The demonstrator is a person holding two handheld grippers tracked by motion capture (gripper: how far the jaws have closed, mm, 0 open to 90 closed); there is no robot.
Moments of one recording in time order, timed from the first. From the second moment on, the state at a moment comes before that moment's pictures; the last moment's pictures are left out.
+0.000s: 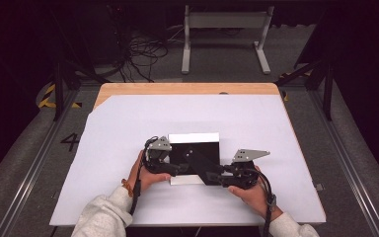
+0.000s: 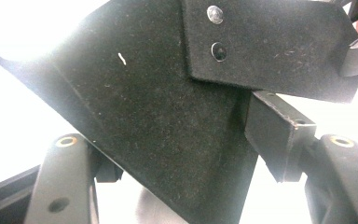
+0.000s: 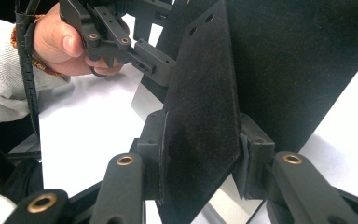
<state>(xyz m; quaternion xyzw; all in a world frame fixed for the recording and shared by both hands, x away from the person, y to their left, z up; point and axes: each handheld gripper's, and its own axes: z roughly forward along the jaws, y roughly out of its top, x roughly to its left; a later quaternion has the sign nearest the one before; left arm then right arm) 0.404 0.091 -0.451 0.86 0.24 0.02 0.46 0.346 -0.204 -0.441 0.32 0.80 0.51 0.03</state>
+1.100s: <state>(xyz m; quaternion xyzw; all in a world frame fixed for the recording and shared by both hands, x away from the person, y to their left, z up) 0.393 0.095 -0.435 0.85 0.22 0.09 0.47 0.346 -0.203 -0.438 0.31 0.81 0.49 0.05</state>
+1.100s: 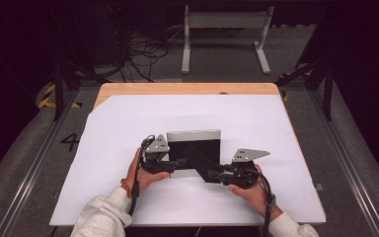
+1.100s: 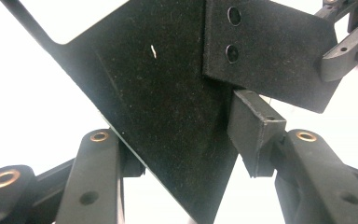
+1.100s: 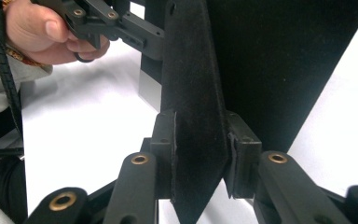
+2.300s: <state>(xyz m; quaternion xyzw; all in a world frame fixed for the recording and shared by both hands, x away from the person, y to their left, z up) 0.377 0.088 -0.448 0.87 0.19 0.12 0.44 0.337 -0.201 -0.439 0.29 0.84 0.46 0.07</state>
